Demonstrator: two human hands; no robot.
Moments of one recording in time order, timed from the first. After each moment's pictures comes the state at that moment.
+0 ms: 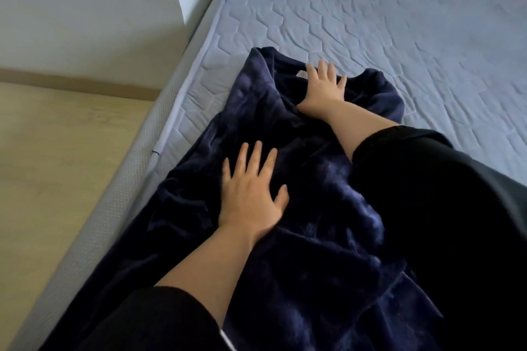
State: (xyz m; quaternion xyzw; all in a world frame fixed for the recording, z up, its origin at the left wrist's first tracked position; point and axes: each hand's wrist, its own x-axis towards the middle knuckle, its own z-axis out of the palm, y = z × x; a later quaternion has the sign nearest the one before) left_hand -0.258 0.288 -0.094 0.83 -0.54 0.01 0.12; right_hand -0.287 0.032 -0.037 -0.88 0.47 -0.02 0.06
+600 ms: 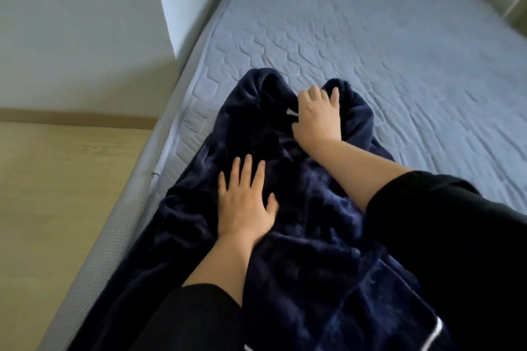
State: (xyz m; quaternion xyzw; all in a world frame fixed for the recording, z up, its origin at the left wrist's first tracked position) left_hand -0.259 0.289 -0.096 0.83 -0.54 0.03 0.12; right_hand -0.326 0.107 -0.007 -0.88 0.42 -0.21 -0.12
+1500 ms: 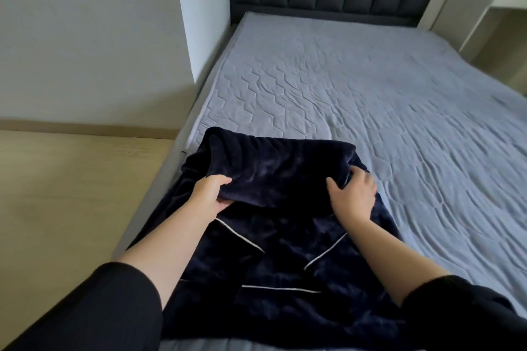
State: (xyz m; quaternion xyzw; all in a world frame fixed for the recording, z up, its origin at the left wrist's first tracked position) left_hand -0.287 0.419 0.020 0.57 0.00 -0.50 0.66; right_hand -0.530 0.300 0.013 -0.68 0.64 -0.29 0.22
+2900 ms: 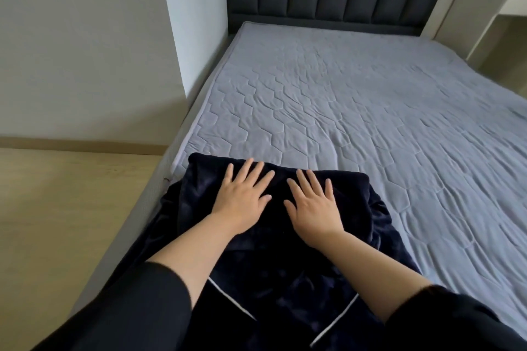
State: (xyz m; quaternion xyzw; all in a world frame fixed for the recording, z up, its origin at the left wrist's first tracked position) left_hand -0.280 0.318 -0.023 0.74 -0.66 0.09 0.03; right_hand -0.460 0.248 -0.018 -0.91 0.40 -0.10 0.01
